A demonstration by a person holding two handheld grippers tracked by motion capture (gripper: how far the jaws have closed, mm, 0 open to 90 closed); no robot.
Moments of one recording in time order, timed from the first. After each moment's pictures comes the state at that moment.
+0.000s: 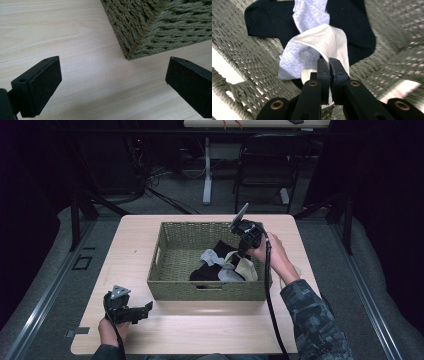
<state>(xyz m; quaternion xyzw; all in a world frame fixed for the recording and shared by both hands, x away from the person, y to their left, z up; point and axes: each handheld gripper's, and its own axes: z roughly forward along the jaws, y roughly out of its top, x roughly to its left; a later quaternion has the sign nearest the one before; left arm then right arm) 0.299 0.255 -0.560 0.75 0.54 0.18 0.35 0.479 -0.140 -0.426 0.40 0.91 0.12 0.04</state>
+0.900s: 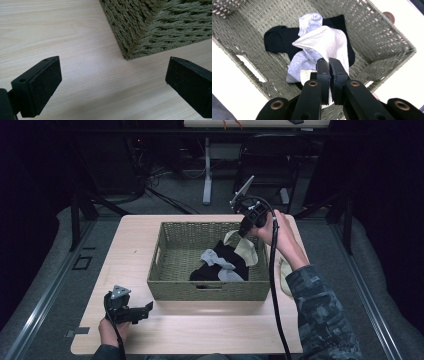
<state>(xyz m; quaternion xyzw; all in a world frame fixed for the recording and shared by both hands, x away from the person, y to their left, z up) 0.299 0.255 -0.561 0.75 0.54 0.18 0.35 0.477 -0.140 -0.342 0.39 0.91 0.15 0.07</state>
